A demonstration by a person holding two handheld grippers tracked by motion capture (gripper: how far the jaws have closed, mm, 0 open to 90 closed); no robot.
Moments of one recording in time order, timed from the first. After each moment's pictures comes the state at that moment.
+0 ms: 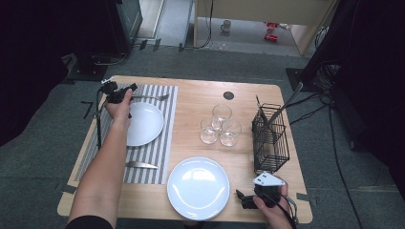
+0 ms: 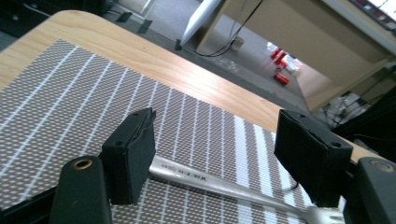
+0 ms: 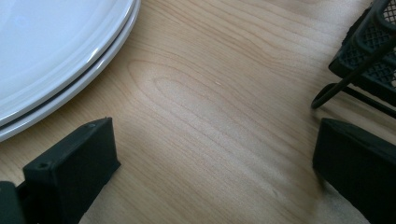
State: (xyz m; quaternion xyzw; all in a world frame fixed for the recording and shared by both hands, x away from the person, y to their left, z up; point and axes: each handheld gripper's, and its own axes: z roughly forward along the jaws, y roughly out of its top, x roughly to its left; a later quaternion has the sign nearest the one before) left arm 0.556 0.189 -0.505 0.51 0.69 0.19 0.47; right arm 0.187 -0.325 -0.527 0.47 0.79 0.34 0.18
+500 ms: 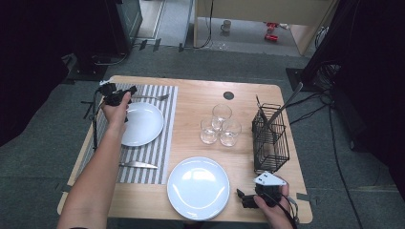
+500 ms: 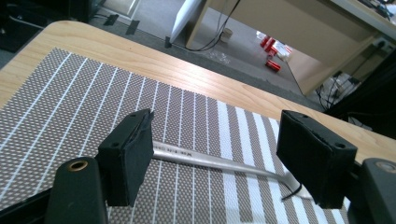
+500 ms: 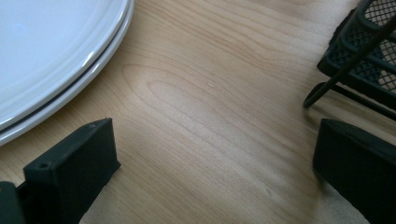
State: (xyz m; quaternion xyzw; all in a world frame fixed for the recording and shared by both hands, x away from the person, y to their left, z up) left arm 0.531 0.191 -0.488 0.56 0.65 0.19 0.48; right arm 0.186 -0.327 -0.526 0.48 0.79 0.34 0.19
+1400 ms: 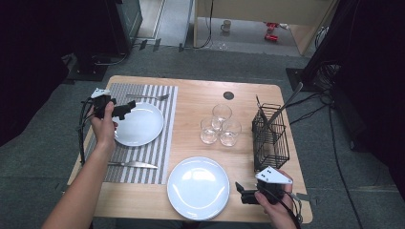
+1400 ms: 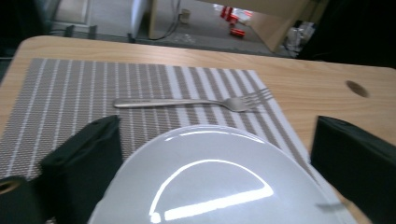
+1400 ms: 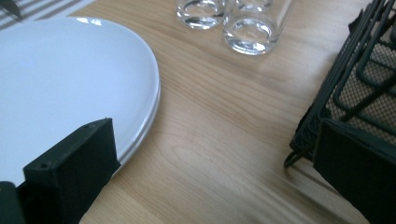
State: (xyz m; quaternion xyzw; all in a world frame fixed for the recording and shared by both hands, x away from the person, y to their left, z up) left arm 0.450 0.196 -0.453 0.66 0.54 0.18 0.48; right arm 0.183 -0.314 -0.476 0.47 0.76 0.38 0.22
